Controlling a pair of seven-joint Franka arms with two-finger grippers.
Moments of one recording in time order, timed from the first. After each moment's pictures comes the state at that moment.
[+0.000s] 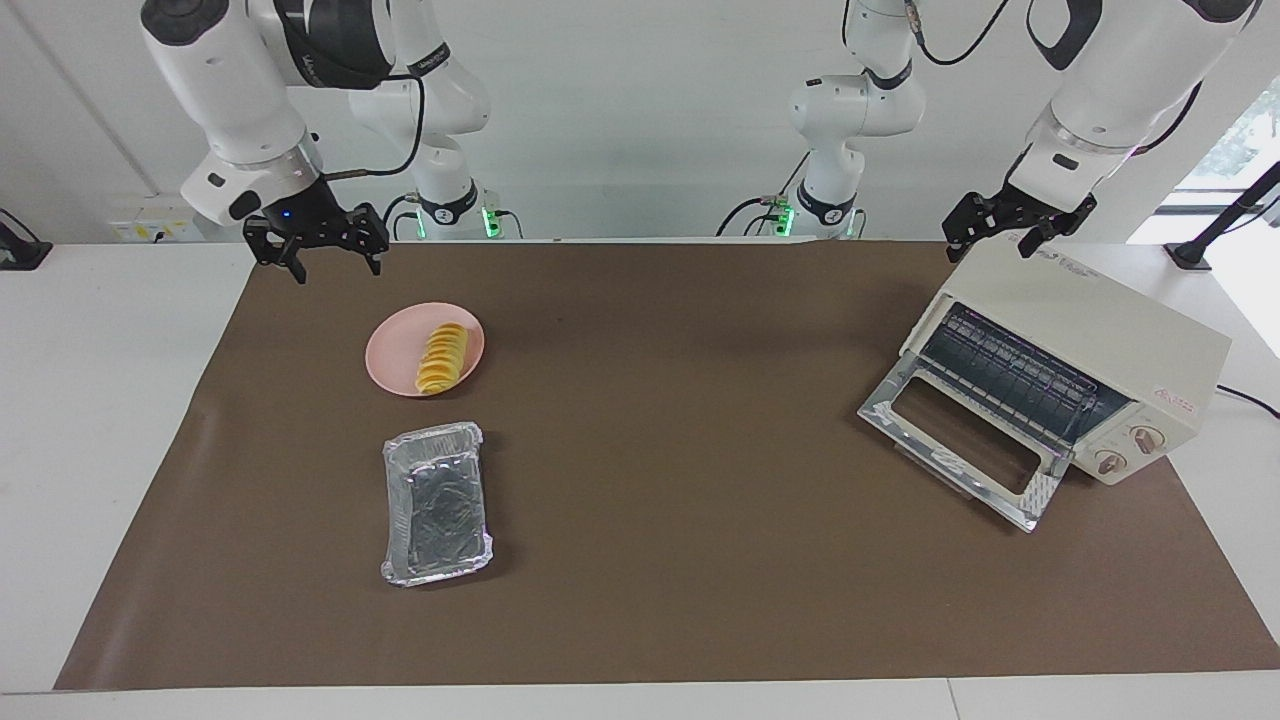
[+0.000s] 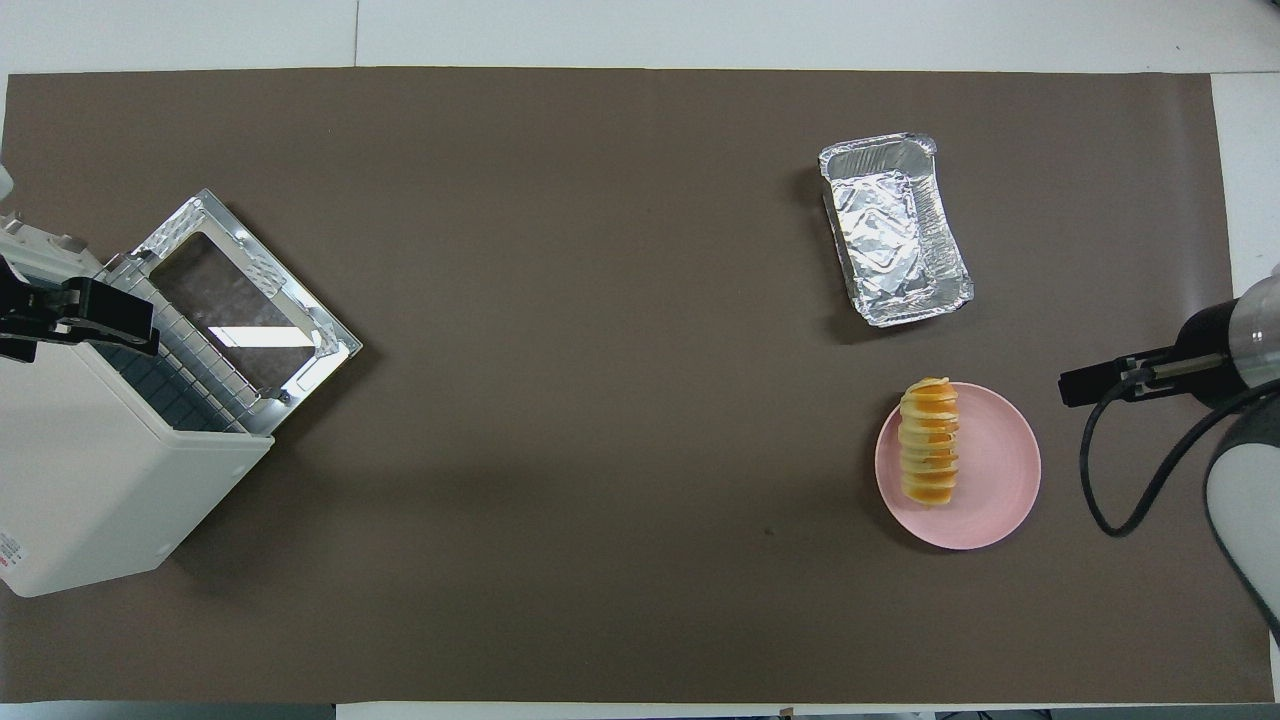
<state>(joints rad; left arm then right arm) -0.07 -0.01 -0.02 -1.55 0.02 1.43 -0.06 -0.05 -0.21 0.05 -2.00 0.00 1.74 -0.14</state>
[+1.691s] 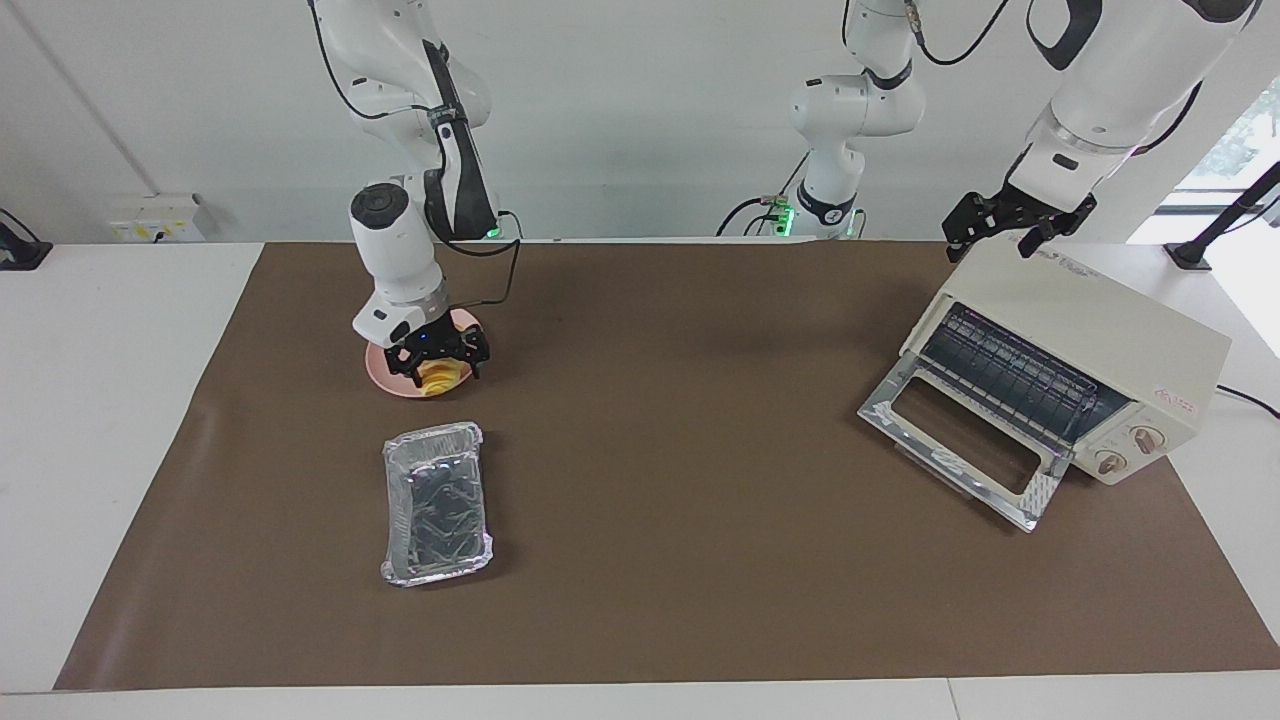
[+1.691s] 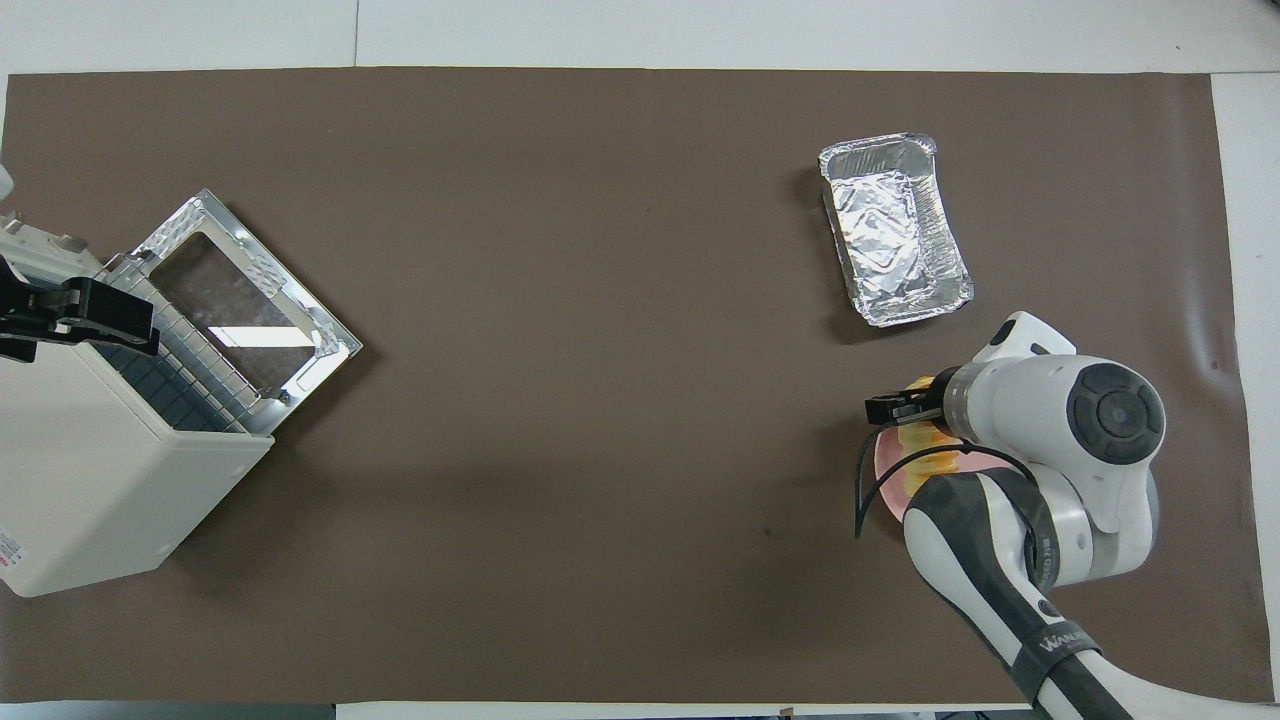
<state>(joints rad) -0.07 -0.01 -0.02 -1.55 0.02 1.43 -0.06 0.10 -0.02 0.05 -2.46 0.01 2.54 -0.02</state>
